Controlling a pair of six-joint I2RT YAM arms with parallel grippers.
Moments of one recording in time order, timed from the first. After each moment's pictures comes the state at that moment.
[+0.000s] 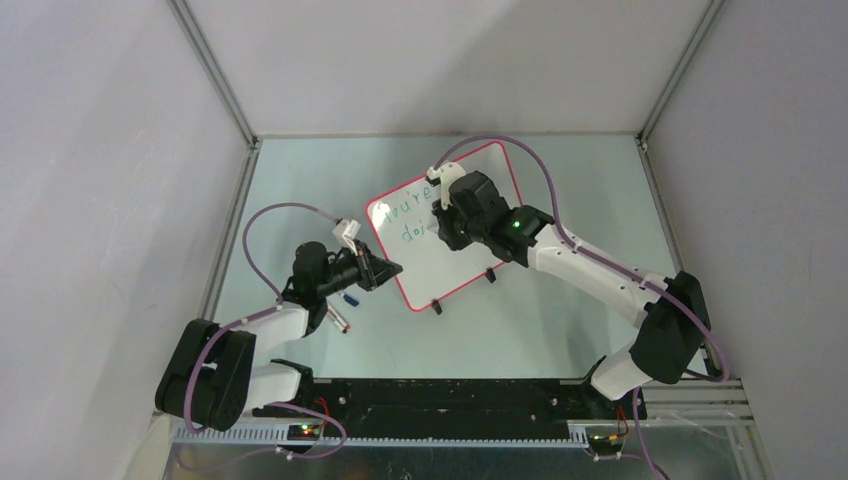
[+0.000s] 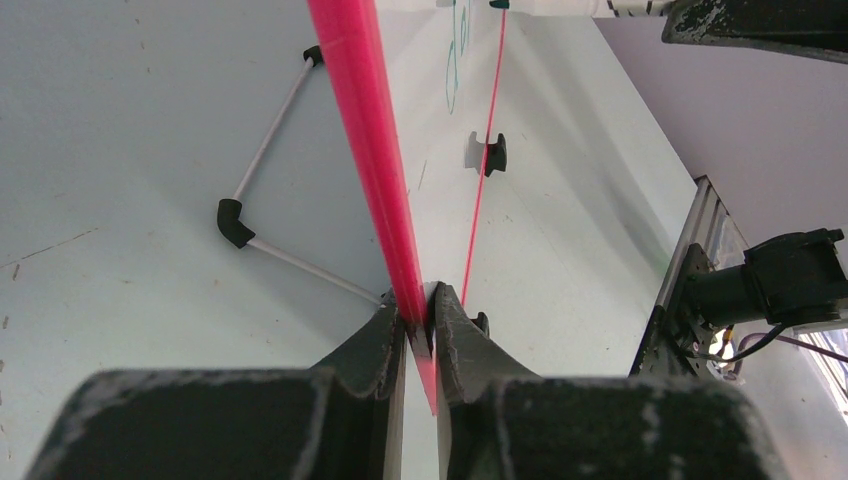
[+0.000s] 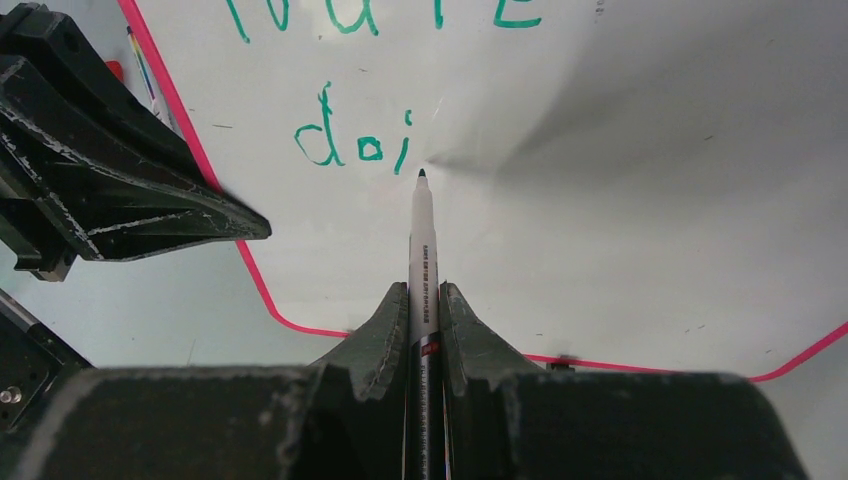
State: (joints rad) left arm -0.27 1.23 0.29 0.66 0.66 -0.47; right arm 0.83 1.53 1.34 -0.46 0.09 0.14
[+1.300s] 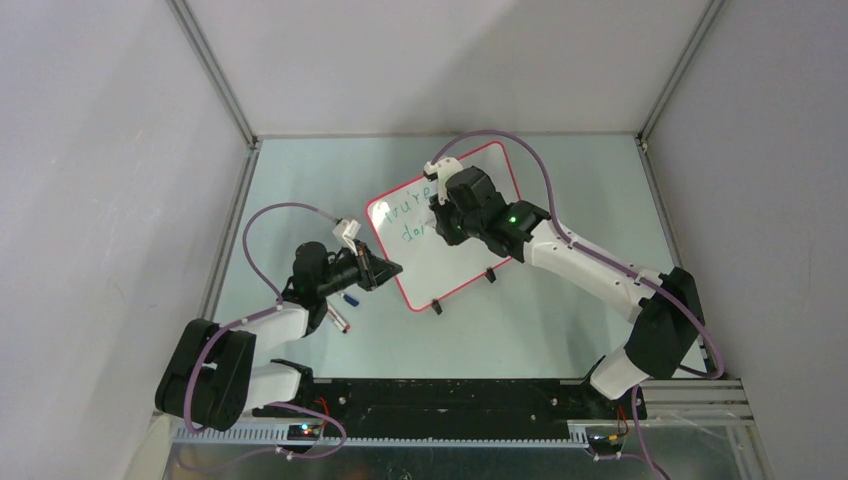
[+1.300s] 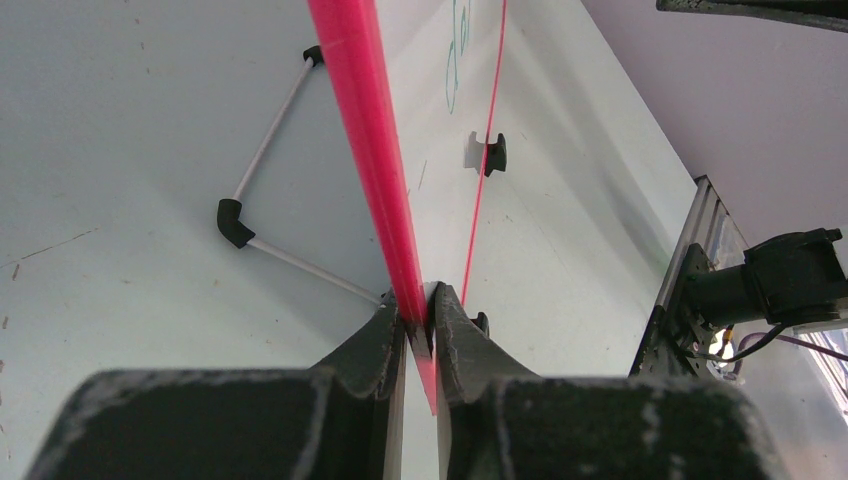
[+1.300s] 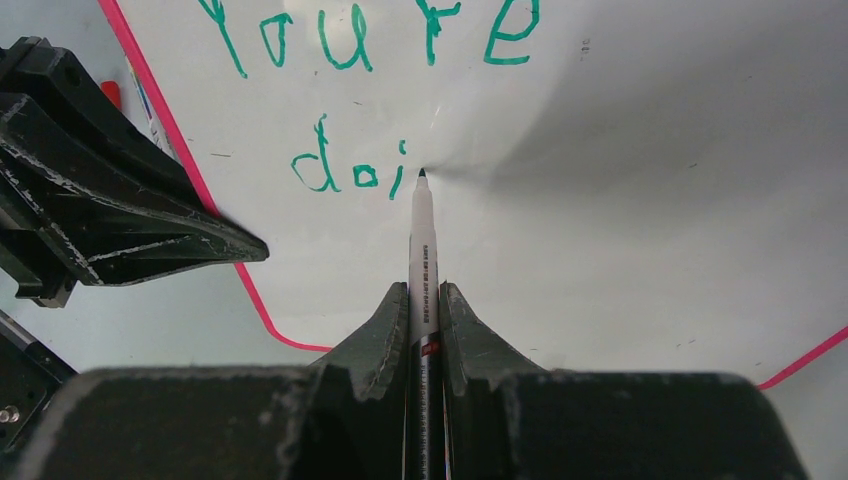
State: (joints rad) left arm -0.27 1.23 0.29 0.66 0.66 -0.47; right arm 0.82 1.56 1.38 -0.47 0.10 0.14
